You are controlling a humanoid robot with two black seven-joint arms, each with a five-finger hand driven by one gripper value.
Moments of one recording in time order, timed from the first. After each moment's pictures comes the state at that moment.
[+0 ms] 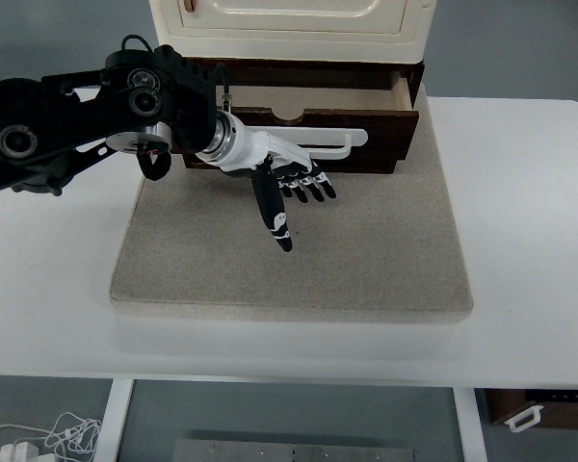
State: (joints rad) left arm -1.34 0.40 -0.26 -1.28 0.66 -0.46 0.61; right arm -0.01 0.00 -0.01 0.17 -0.04 0.08 0.01
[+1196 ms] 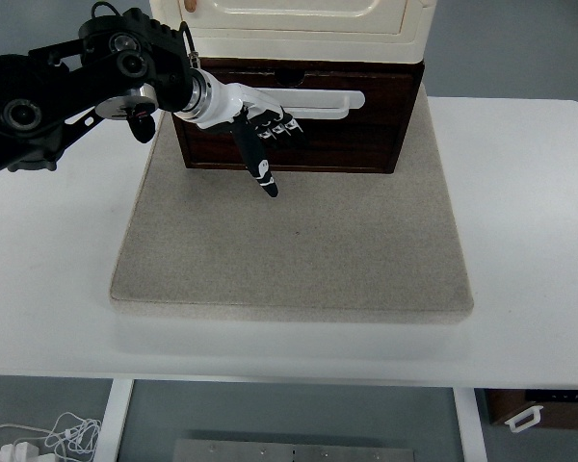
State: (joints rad) left arm -1.33 0.37 -0.35 -1.09 0.72 -0.45 0.60; right arm -0.01 0.00 -0.01 0.17 -0.04 0.08 0.01
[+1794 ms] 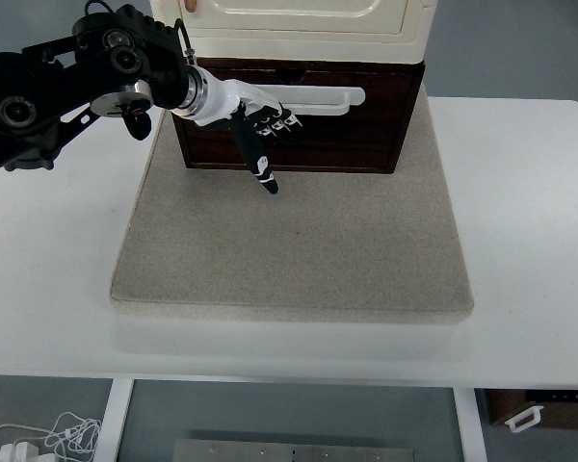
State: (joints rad) left arm -1.32 0.37 -0.36 -1.11 0.72 -0.47 0.58; right arm -0.01 0.00 -0.01 0.17 -0.04 0.08 0.01
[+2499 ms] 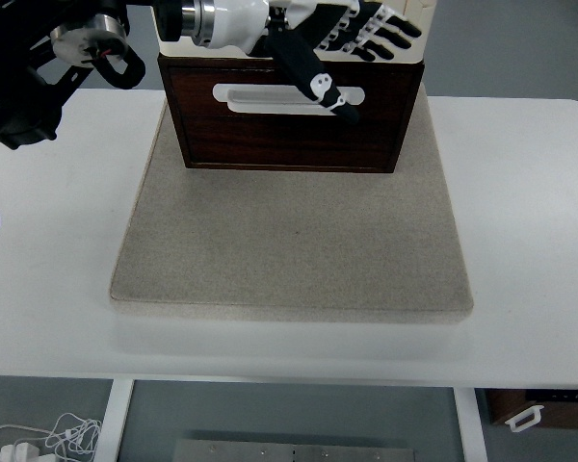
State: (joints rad) left arm -1.29 0.36 -0.77 -1.17 0.70 -0.61 0.22; right arm -0.01 0.00 -0.01 0.17 -0.04 0.08 0.01
